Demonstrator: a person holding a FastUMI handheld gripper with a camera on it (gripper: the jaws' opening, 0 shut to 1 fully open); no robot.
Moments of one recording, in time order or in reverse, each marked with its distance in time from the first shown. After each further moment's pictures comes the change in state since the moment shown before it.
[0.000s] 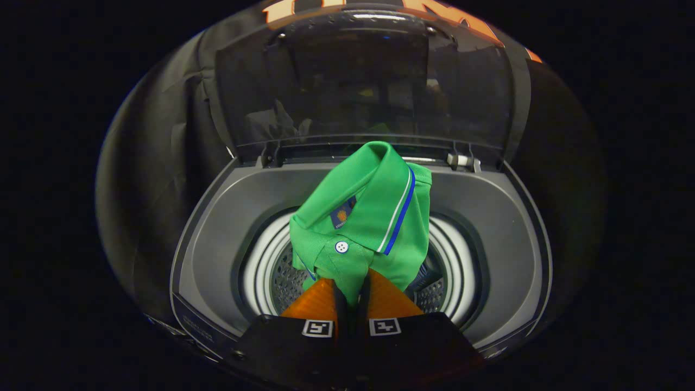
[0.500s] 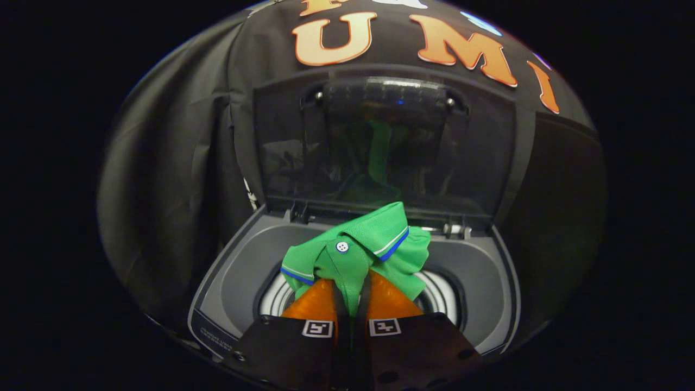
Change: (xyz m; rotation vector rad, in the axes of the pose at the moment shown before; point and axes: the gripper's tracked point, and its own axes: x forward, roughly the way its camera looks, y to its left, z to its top) arm -0.036 0.019 0.058 -0.121 -0.258 0.030
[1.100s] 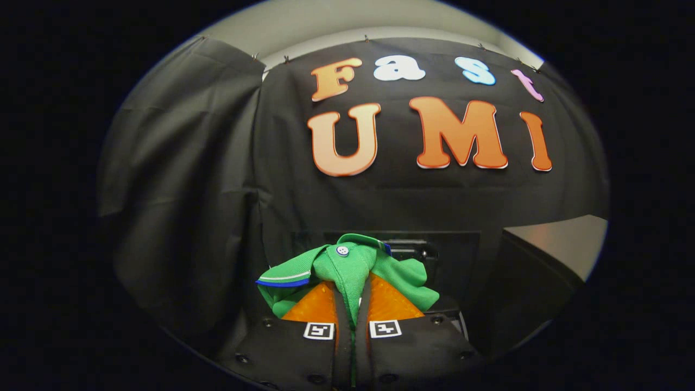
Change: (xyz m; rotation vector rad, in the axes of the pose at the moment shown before) arm -0.110 -0.003 0.158 -0.046 -0.465 0.043
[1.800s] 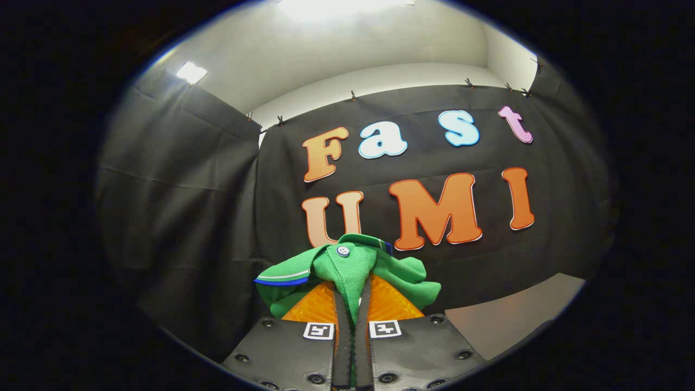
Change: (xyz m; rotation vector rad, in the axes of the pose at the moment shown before) arm -0.153 -0.049 0.212 0.049 -0.324 0.052
